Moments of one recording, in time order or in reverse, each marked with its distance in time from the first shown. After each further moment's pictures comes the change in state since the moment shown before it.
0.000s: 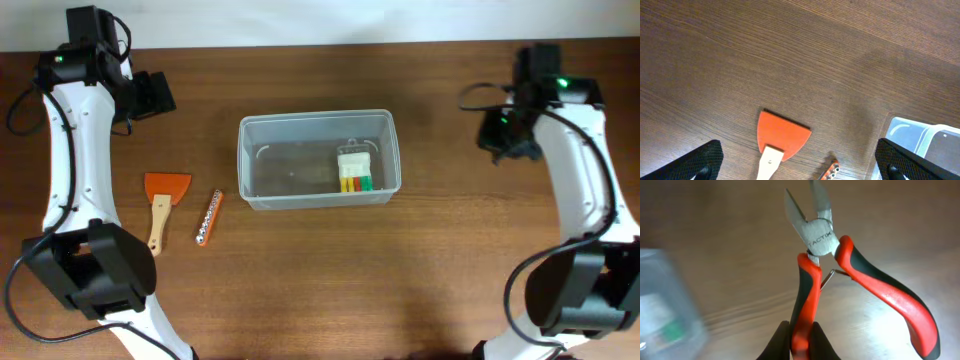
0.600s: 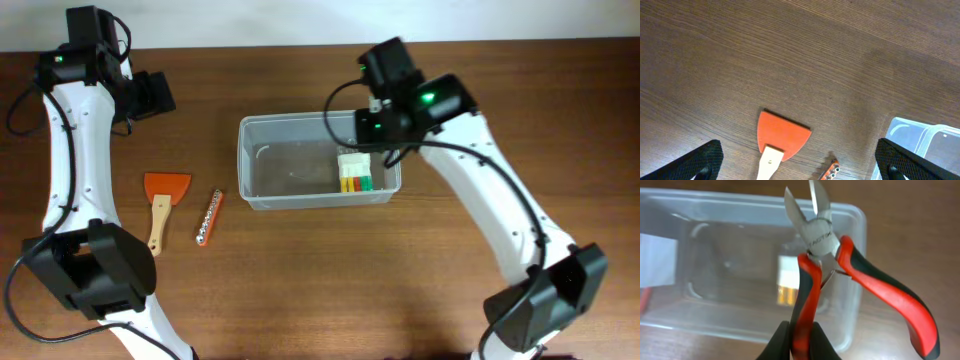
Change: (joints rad) left arm 0.000 0.000 0.000 0.000 0.000 0.000; right arm 0.519 0.016 0.139 0.035 0.000 0.054
